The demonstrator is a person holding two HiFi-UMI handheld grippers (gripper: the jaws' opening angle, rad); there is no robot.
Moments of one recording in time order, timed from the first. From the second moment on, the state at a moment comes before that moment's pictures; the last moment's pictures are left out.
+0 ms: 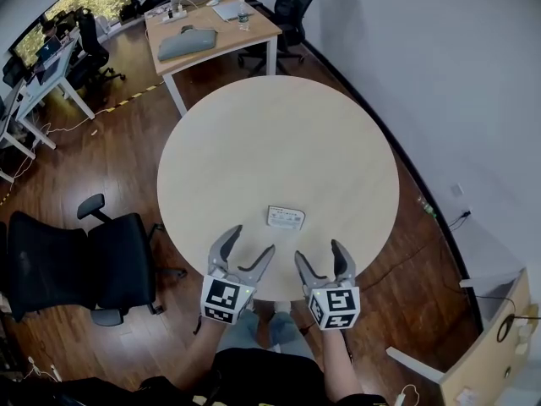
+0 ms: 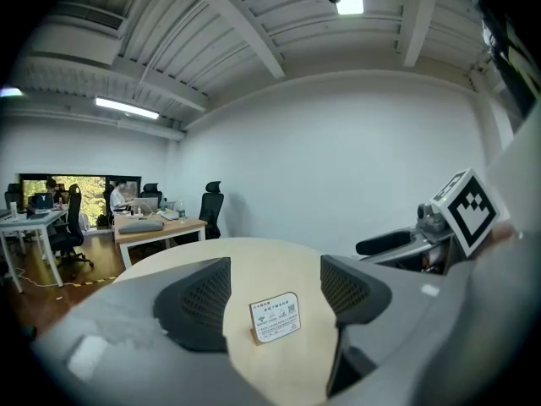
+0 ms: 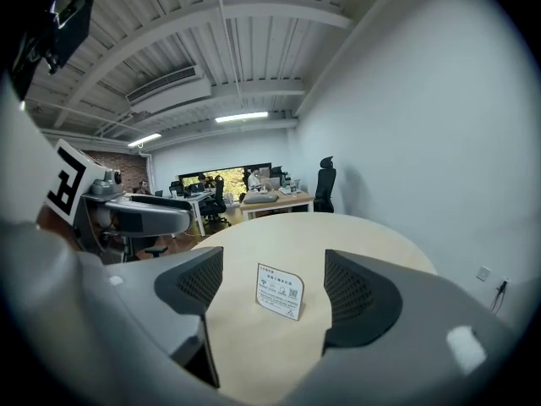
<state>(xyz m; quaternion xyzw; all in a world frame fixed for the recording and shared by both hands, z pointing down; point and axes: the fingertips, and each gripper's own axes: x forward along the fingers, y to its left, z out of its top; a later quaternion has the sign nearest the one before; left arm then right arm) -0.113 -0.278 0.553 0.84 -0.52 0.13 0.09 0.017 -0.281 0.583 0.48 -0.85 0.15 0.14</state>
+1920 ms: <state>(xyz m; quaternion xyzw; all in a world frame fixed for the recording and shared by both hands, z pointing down) -0.035 -0.354 0.672 0.95 -0.13 0.16 0.23 0.072 -0.293 0.594 0.51 -0.84 0.17 0.12</state>
